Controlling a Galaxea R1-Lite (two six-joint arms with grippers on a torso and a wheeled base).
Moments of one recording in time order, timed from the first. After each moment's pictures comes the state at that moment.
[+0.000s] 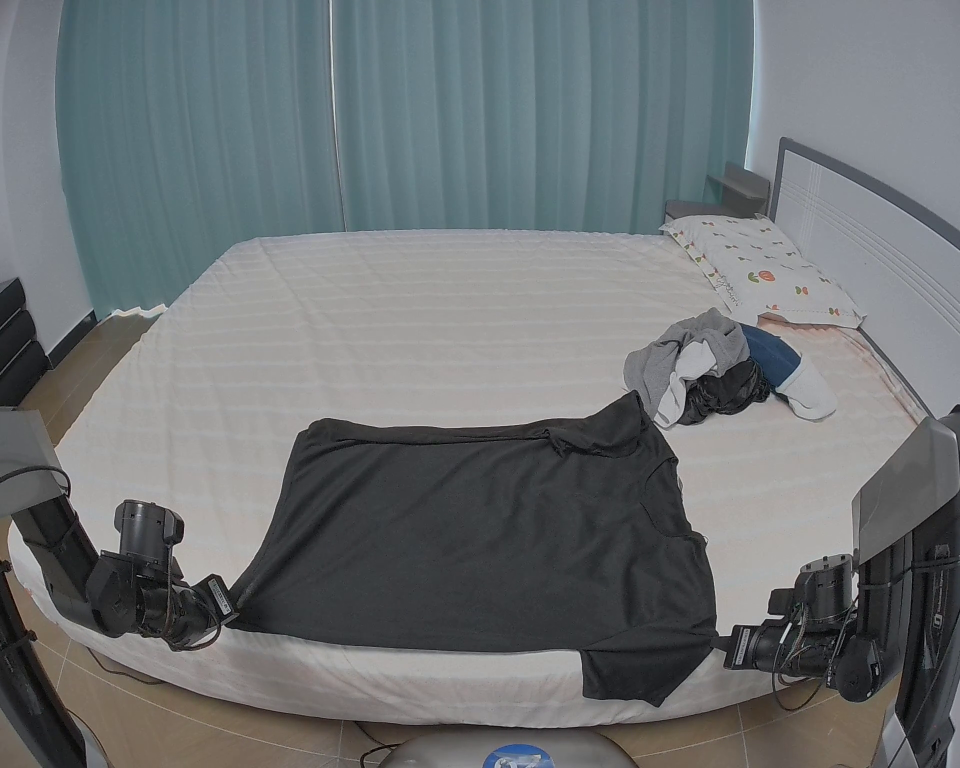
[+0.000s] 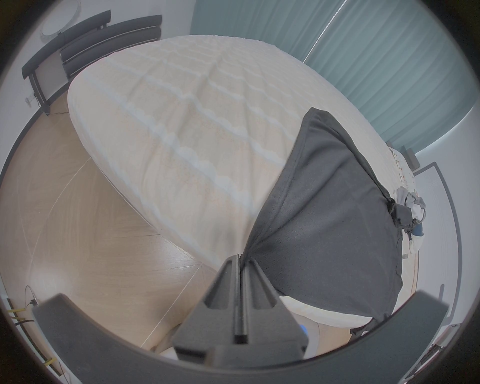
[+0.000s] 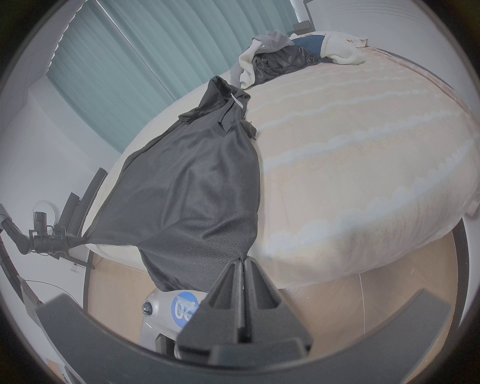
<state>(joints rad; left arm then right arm) 0.05 2.01 -0.39 -0.62 -0.06 -0.61 0.17 2.35 -0.02 -1.55 0.17 0.39</state>
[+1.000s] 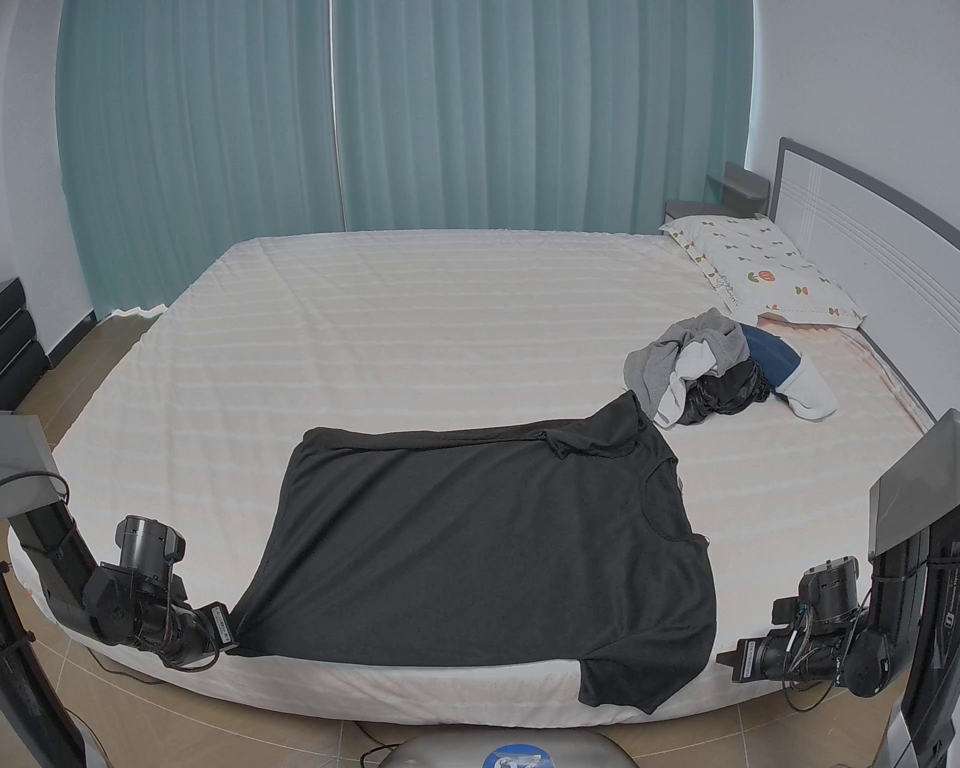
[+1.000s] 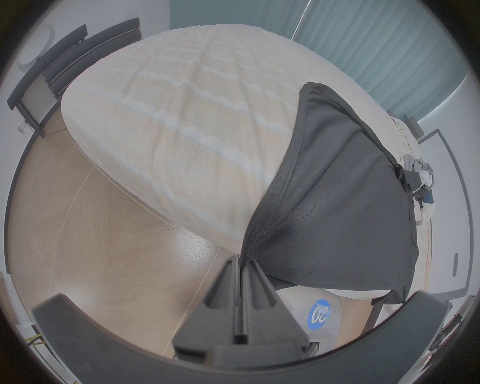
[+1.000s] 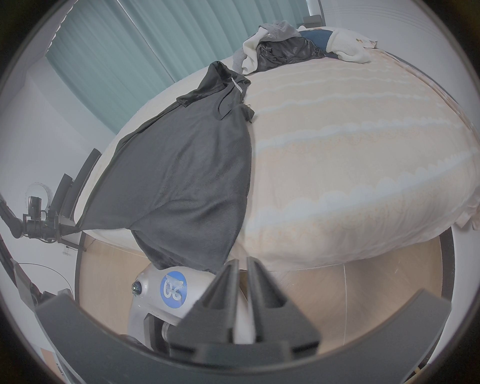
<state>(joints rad) 0.05 2.00 -0.35 -0.55 -0.07 -0.47 0.15 2.29 -0.02 -1.39 0.17 0.29</state>
